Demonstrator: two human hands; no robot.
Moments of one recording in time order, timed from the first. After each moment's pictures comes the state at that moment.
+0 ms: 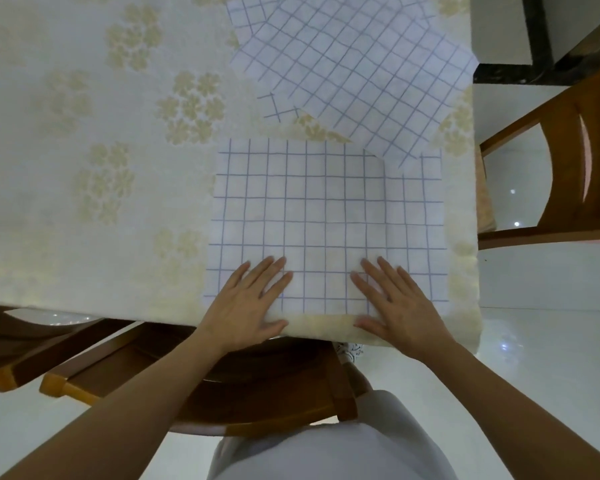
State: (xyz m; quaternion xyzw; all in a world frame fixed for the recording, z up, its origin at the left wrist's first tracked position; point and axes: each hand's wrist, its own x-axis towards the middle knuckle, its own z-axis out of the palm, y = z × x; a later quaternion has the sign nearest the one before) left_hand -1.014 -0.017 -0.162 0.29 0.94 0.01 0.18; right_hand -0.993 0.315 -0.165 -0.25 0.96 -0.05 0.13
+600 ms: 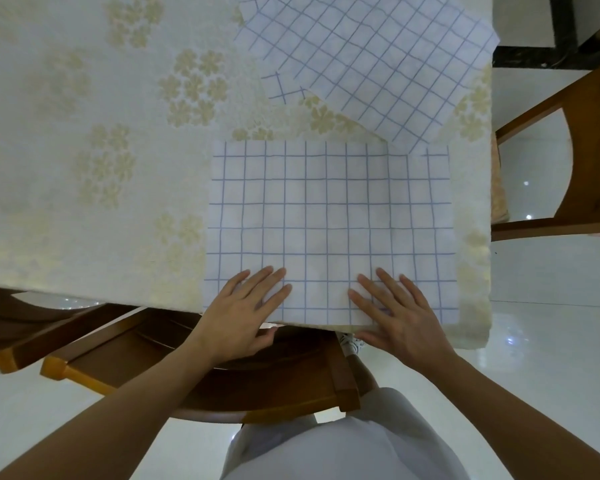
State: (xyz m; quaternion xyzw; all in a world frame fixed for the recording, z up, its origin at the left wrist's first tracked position) left_hand -0.983 -0.030 -0.164 0.34 0.93 -0.01 0.16; right_hand -0.961 0.316 -0.192 -0.31 0.95 -0.06 0.06
